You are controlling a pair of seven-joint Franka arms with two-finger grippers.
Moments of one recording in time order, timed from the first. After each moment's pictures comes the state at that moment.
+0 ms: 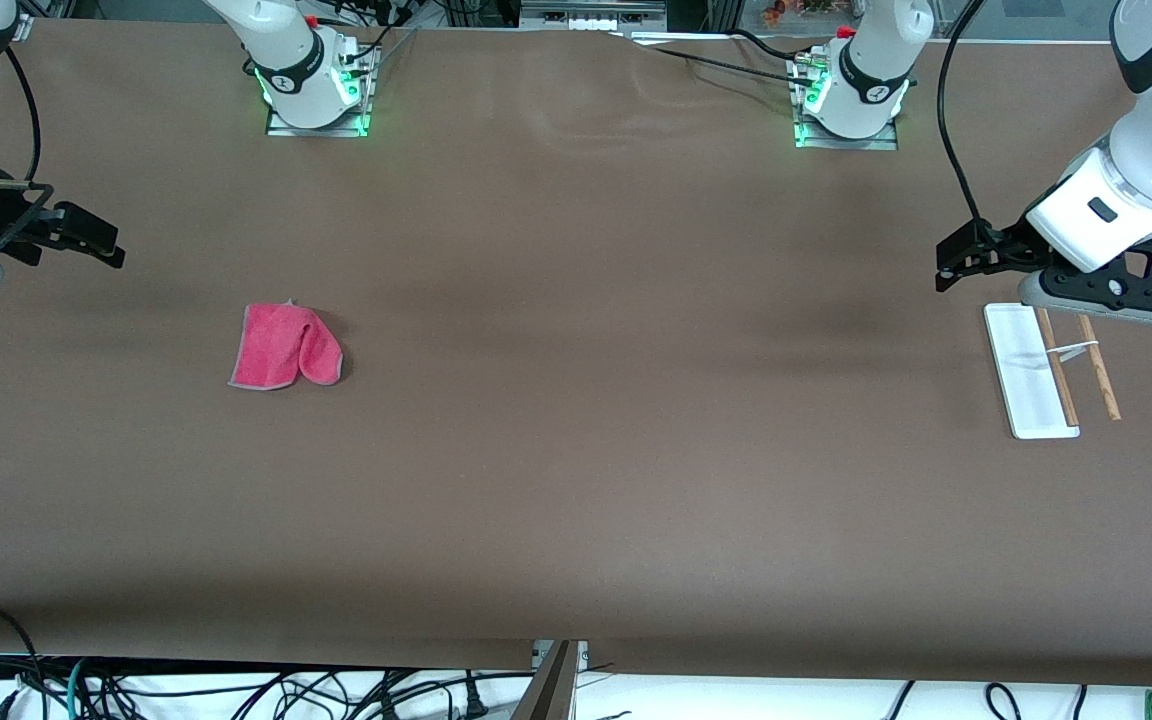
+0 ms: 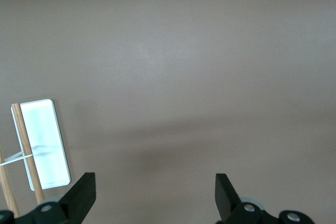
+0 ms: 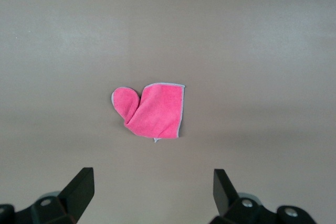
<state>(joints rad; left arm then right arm) -0.09 0.05 -0.03 -1.64 -0.05 1.71 0.00 -0.01 0.01 -0.02 -1.68 0.00 1.66 0.00</state>
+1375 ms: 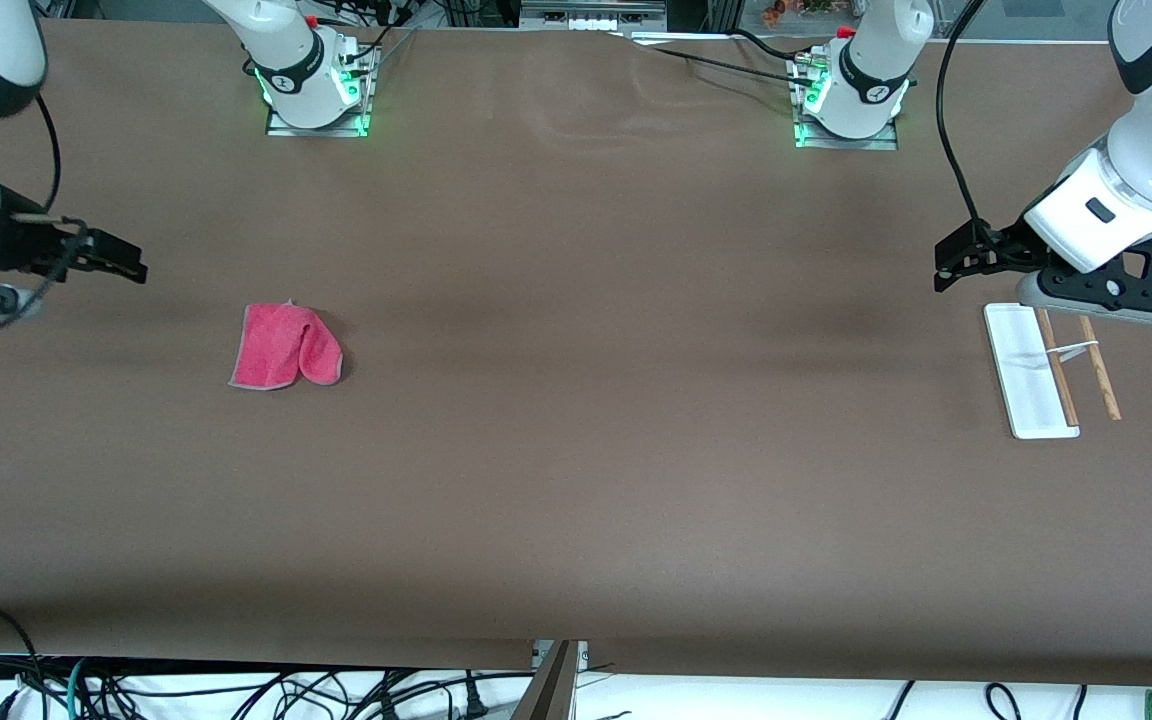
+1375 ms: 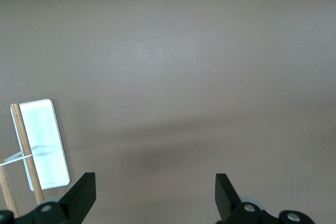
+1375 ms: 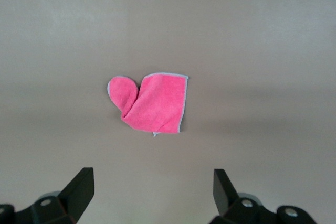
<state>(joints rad) -0.09 0.05 -0.03 -1.64 -0.05 1.71 0.00 0.00 0.11 -0.01 -1.68 0.00 1.65 -0.05</state>
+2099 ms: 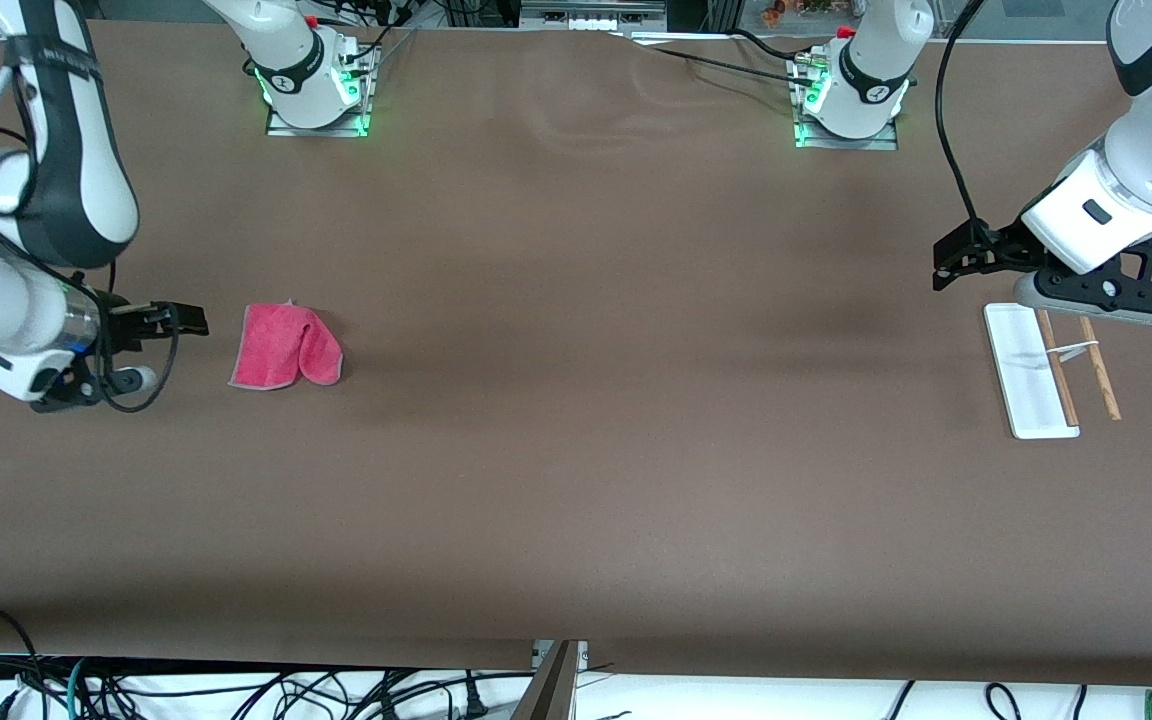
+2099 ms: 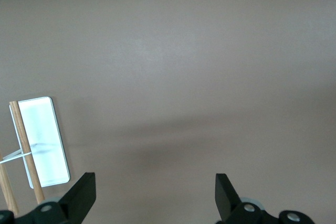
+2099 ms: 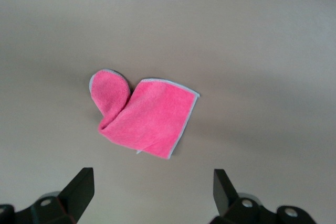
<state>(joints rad) -0.09 0.05 -0.03 -1.64 -0.05 1.70 0.00 -0.01 0.35 -0.02 -1.68 0.00 1.79 -0.35</state>
